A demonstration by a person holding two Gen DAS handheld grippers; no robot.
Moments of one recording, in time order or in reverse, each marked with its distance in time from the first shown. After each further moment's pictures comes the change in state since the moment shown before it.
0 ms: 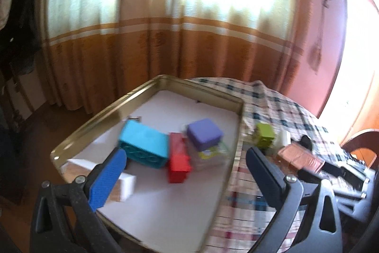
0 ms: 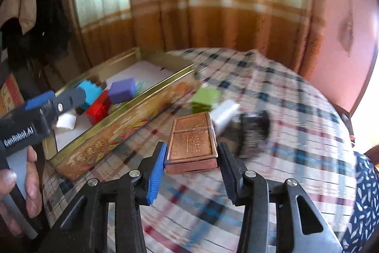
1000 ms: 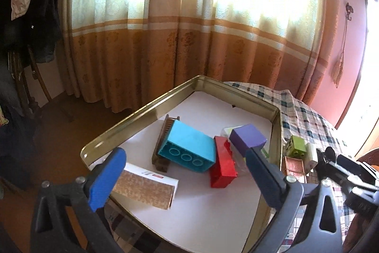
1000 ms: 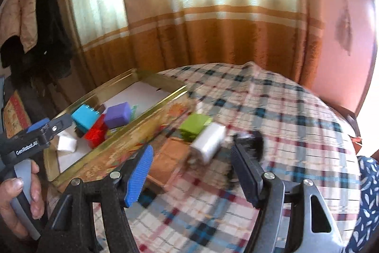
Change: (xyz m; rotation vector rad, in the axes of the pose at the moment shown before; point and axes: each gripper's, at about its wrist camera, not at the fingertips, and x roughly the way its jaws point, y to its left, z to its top) left arm 0.004 0.050 -0.001 -0.105 -0.011 0.126; right arm 0.016 0.009 0.017 0.007 -0.041 0.086
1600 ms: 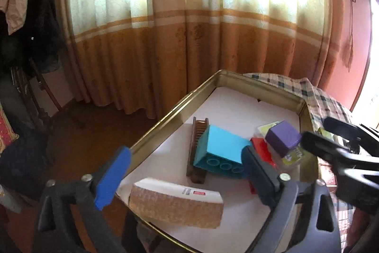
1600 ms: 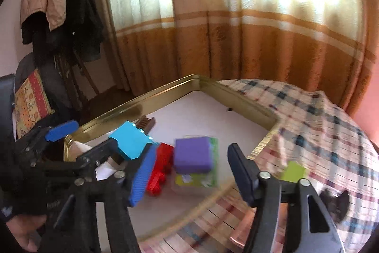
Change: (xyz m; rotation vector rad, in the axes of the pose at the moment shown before) left arm 0.018 0.022 0.009 0.080 0.031 0.069; right arm 0.041 0.075 0.041 -0.121 -0.021 0.114
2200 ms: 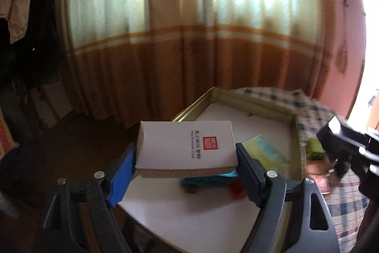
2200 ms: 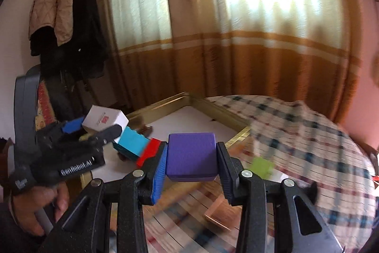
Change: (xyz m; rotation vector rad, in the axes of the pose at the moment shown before) left arm -0.009 -0.004 0.008 0.019 -0.062 0.009; right arm -0.024 -0.005 0.002 -0.011 -0.080 0.043
